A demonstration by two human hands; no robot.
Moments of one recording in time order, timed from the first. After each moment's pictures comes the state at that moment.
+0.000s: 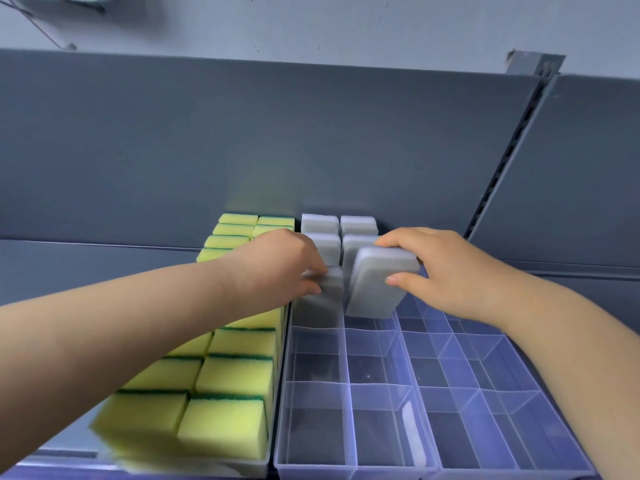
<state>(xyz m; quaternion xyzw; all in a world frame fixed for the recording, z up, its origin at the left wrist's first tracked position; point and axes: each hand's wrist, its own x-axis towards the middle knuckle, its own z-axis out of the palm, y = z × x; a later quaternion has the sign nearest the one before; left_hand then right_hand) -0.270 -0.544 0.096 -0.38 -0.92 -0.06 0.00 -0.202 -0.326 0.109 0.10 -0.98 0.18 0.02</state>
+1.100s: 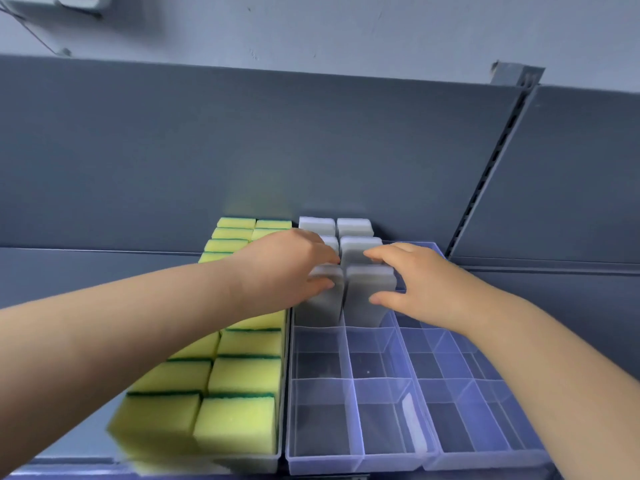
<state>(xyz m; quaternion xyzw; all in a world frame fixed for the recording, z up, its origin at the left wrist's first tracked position) -0.265 -0.542 0.103 -0.41 -0.91 -0.06 0.03 -0.204 -0.342 0.092 0.06 -0.99 0.14 0.00</state>
